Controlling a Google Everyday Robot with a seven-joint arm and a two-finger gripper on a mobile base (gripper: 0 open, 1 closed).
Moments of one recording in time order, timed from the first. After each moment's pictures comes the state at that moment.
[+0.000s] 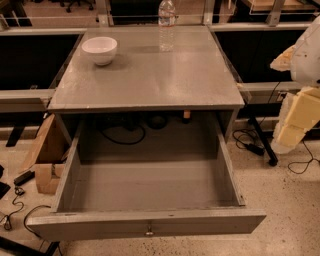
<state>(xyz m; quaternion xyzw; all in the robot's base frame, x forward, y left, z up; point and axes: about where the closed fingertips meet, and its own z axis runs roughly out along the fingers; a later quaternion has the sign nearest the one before) 0.438 -0.216 0.977 -0.60 0.78 -0.04 0.16</state>
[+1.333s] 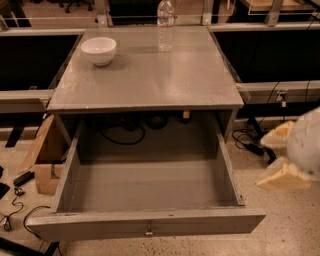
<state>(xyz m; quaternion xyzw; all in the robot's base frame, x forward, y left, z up) 0.380 -0.207 0.894 -0.56 0.79 -0.03 0.23</state>
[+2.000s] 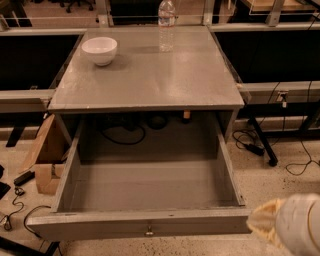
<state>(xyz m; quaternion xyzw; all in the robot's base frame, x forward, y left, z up) 0.317 -0.209 0.776 -0.52 0.82 0.00 0.25</state>
